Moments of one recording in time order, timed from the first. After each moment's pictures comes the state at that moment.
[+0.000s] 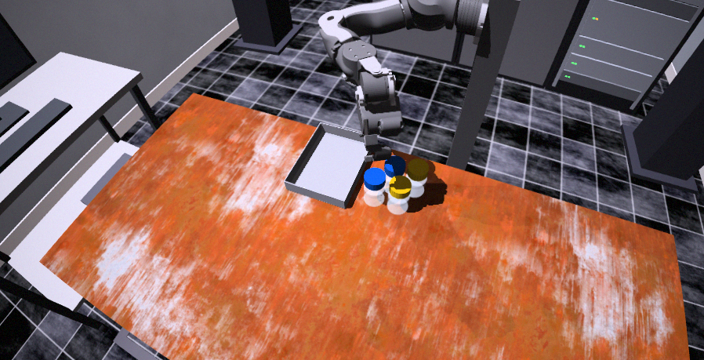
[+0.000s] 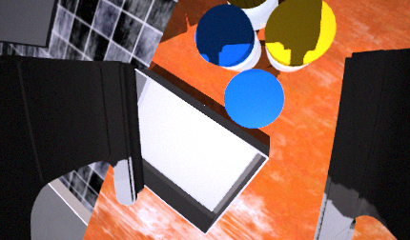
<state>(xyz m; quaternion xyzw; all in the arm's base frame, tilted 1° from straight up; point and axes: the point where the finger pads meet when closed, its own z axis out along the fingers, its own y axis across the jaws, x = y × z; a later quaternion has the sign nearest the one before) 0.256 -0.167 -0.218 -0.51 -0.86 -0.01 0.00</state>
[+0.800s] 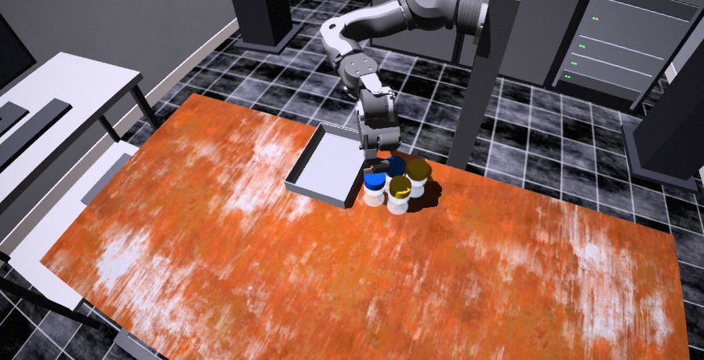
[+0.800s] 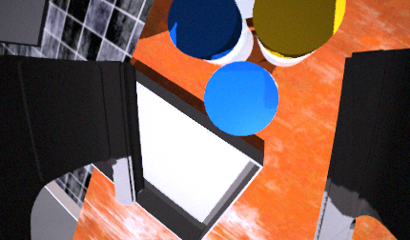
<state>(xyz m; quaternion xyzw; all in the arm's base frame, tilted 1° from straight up) 0.261 -0.167 -0.256 -0.52 -0.86 -0.01 0.00</state>
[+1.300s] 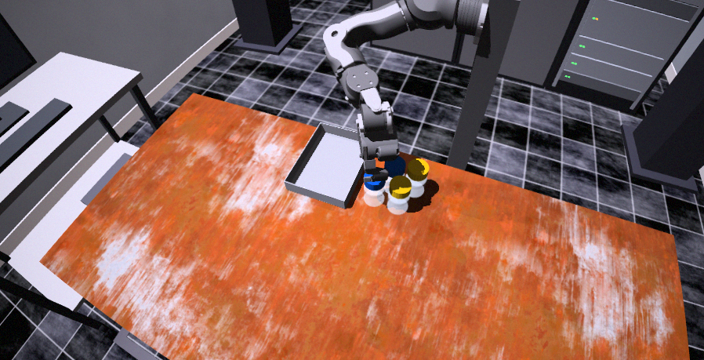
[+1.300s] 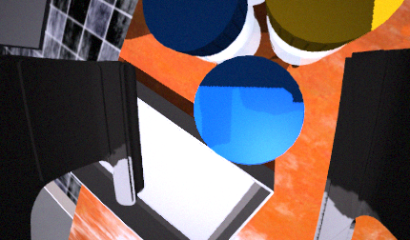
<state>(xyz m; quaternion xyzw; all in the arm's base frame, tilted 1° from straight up) 0.252 -0.169 -0.299 -0.52 -0.85 0.00 0.00</state>
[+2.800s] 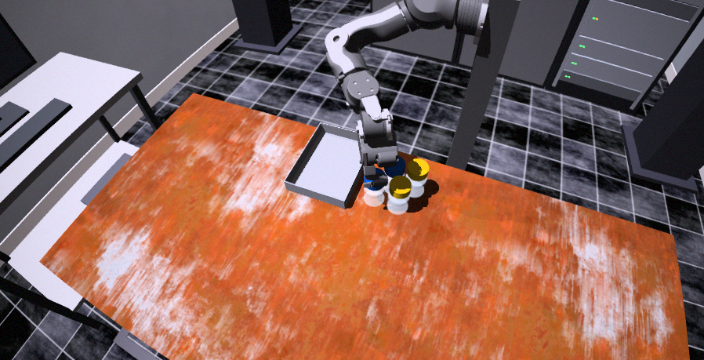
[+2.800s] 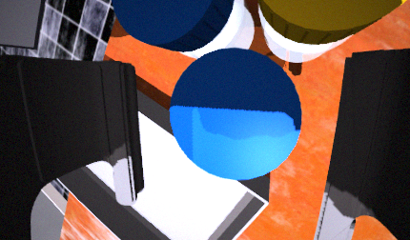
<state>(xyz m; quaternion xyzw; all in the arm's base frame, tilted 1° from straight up) 0.256 -0.168 -0.317 -0.52 -0.85 0.00 0.00</state>
